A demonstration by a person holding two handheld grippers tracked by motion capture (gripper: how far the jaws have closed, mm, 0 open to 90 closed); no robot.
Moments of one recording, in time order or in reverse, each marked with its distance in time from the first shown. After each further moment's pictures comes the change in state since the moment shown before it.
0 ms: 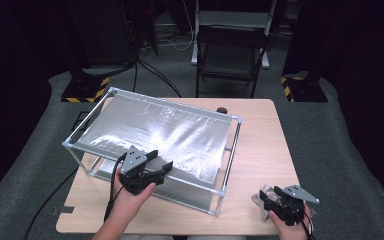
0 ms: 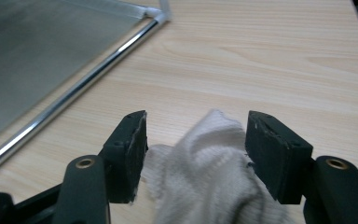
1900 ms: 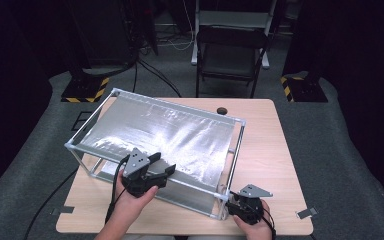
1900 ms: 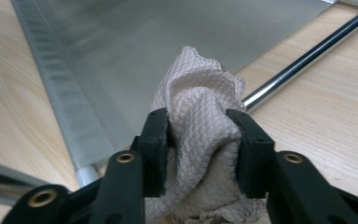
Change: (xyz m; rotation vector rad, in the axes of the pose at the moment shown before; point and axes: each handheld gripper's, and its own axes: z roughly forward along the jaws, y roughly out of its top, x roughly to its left) left arm -0.009 0.000 0.000 0.002 -0.021 0.014; right arm 0.091 -0.002 0.048 0.082 0.311 -0.161
